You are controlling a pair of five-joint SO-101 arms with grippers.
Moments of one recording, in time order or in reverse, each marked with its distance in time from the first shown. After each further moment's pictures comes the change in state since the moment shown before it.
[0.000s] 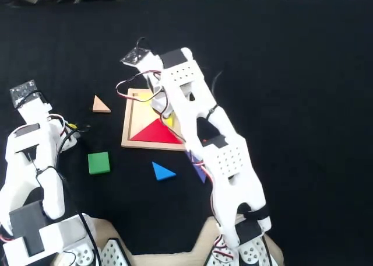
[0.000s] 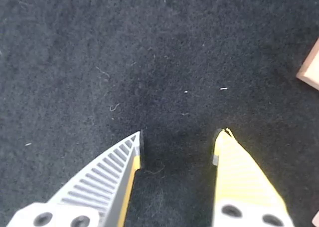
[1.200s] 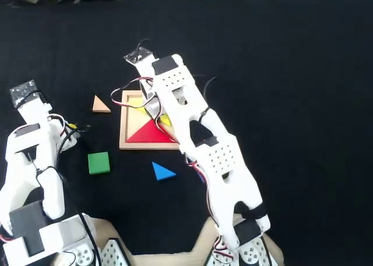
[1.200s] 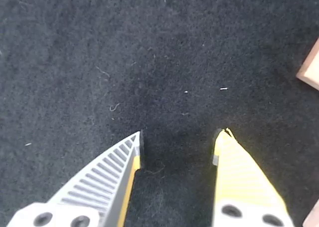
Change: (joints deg) left arm 0.0 0.0 0.0 0.0 0.0; right arm -1.7 6.9 -3.3 -3.7 -13.5
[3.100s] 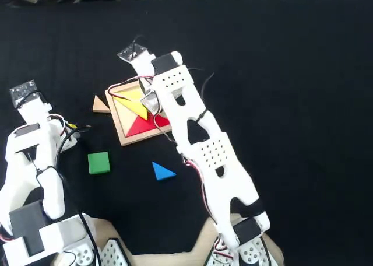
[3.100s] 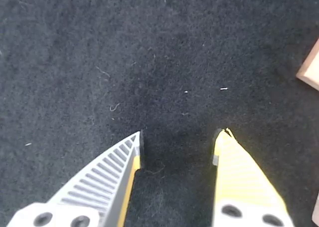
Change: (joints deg) left arm 0.0 0.0 0.0 0.0 0.0; right arm 0.3 10.9 -23.5 7.9 6.0
